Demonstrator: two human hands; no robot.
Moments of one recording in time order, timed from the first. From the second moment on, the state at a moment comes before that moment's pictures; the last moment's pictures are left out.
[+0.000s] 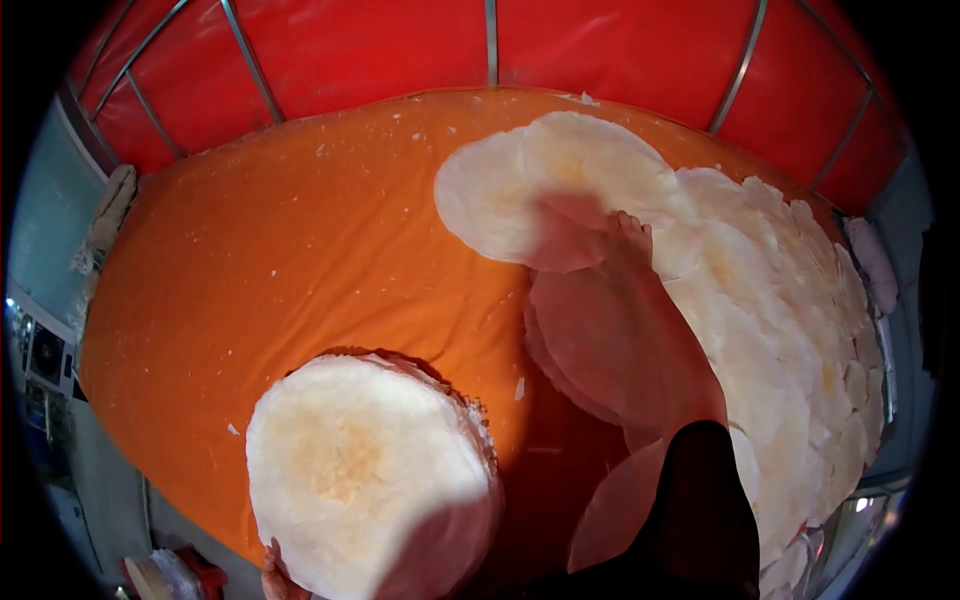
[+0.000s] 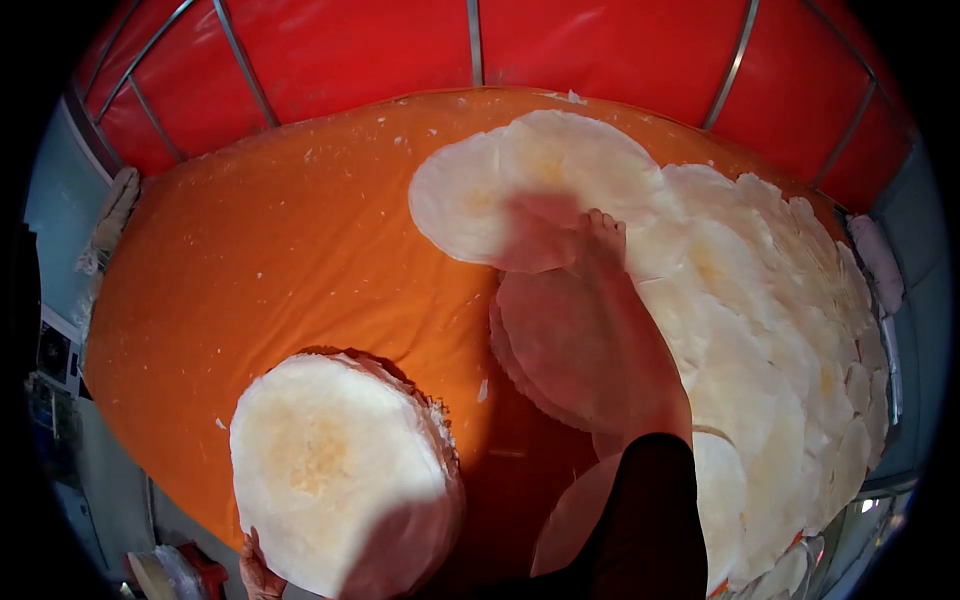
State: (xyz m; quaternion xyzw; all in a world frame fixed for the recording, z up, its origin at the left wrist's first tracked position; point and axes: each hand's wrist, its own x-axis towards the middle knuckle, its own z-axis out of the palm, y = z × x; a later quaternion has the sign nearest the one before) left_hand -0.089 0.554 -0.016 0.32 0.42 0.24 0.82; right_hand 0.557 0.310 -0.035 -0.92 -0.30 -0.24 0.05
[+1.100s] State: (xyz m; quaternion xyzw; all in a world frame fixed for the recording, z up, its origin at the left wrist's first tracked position) left_hand -0.099 0.571 -0.018 0.31 0.56 0.20 0.74; right_hand 0.610 0.297 0.194 -0.98 -0.08 -0.11 0.12
